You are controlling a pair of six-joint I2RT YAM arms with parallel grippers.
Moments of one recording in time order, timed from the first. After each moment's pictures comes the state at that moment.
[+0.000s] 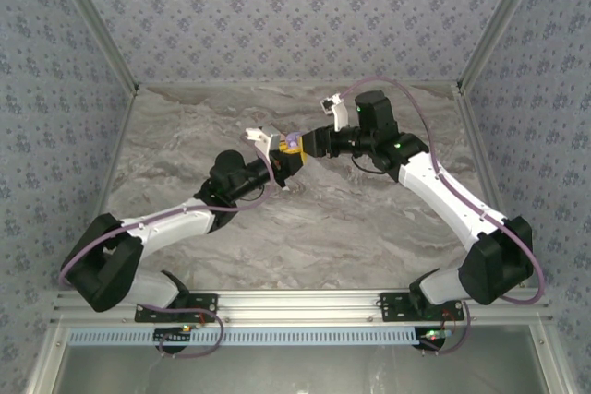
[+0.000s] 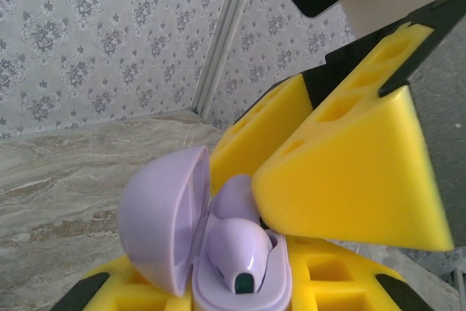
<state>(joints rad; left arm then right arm) -0.72 1.37 0.68 0.72 0.26 -0.37 0.50 1.40 1.23 -0.33 -0.59 0.31</state>
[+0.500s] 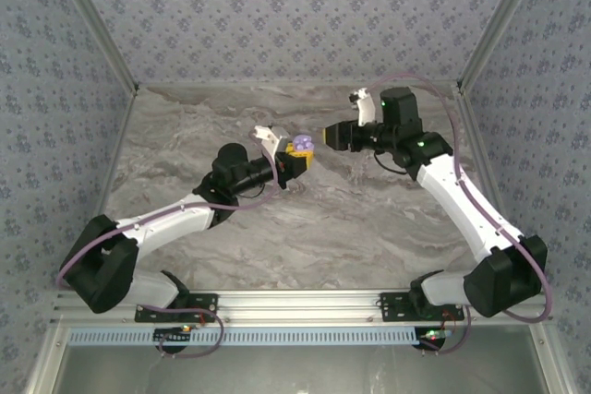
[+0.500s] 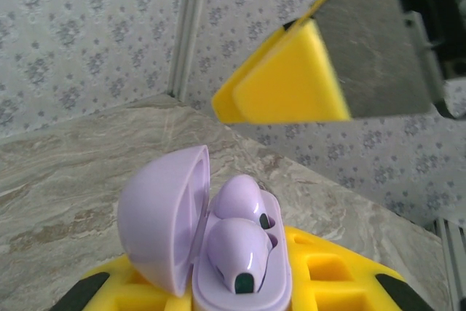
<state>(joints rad) -0.72 1.36 0.75 0.59 0.39 -0.25 0.37 1.32 1.24 -0.47 -0.52 0.26</state>
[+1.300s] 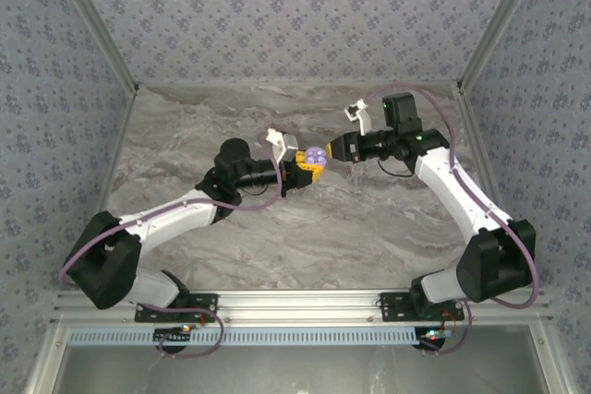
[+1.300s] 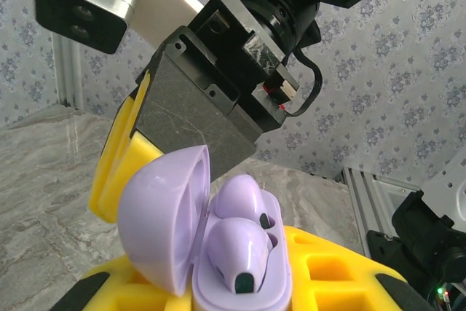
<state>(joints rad) -0.72 1.39 0.79 0.60 0.69 -0.20 0.30 1.41 1.21 -0.56 -0.84 0.16</state>
